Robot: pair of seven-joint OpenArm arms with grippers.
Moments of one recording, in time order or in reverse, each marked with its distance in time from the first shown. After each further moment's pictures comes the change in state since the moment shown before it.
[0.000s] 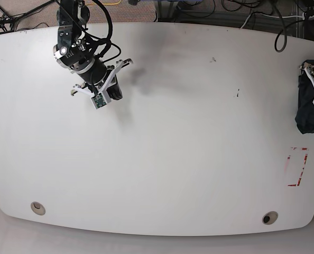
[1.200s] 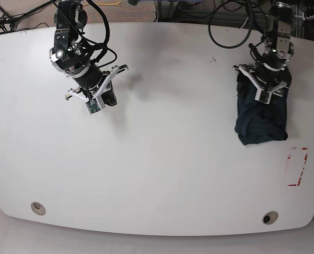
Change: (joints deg) left arm 7.0 17.6 16.3 13.4 2.6 27.0 -13.6; right arm 1.7 0.0 2.1 0.0 0.0 0.0 -0.3
